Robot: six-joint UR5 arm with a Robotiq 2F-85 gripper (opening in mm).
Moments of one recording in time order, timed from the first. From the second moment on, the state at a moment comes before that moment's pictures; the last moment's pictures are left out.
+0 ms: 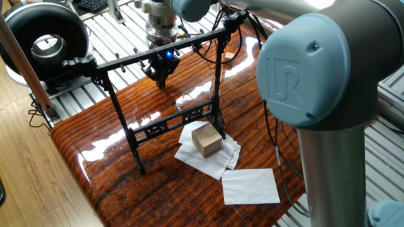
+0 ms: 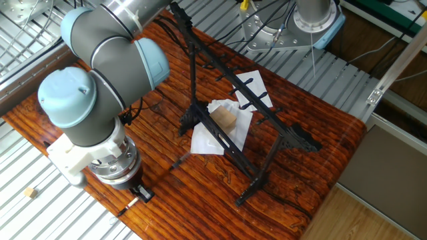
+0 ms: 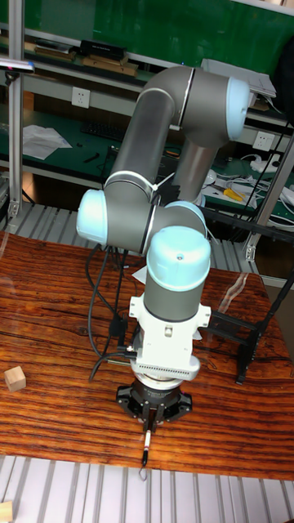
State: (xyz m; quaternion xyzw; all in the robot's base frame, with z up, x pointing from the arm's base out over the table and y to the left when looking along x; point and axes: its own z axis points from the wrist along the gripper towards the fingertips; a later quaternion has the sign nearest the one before) arm 0.703 0.066 0.002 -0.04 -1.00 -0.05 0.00
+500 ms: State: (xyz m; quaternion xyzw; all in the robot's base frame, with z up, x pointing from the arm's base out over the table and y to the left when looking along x) arm 0.704 0.067 0.008 -0.03 -1.00 -0.05 0.01
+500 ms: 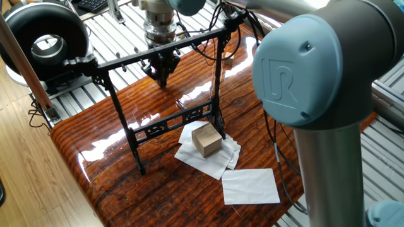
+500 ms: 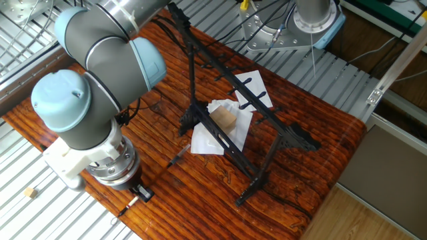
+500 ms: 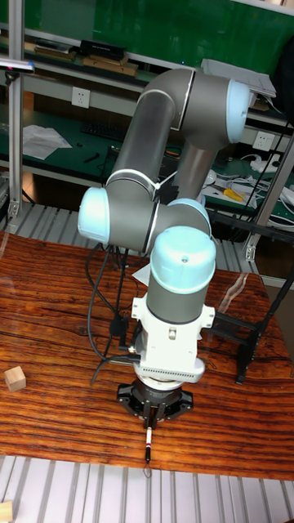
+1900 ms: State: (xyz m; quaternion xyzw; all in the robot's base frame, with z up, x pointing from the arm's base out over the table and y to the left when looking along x) arm 0.749 0.124 0.088 0.06 -0.99 -0.08 0.00
